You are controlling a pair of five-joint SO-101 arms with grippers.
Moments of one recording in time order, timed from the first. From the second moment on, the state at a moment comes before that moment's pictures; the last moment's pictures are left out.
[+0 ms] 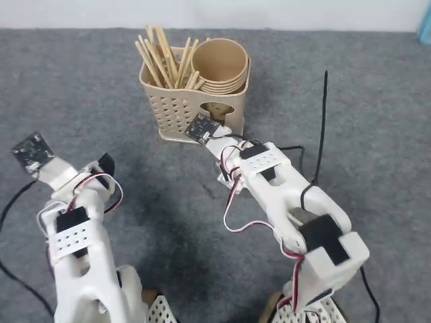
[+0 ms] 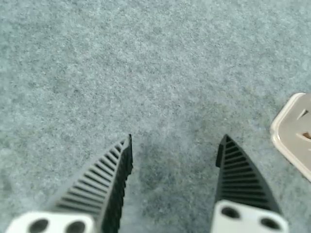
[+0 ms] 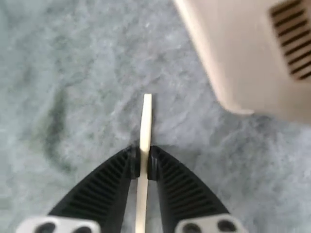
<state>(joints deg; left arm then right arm) -30.7 -44.8 74.7 31.5 22.1 -29.3 7.6 29.1 42.7 29.6</state>
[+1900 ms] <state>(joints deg) -3.2 -103.3 96.7 61.3 -3.6 -36.4 12.1 -27.7 15.4 4.4</state>
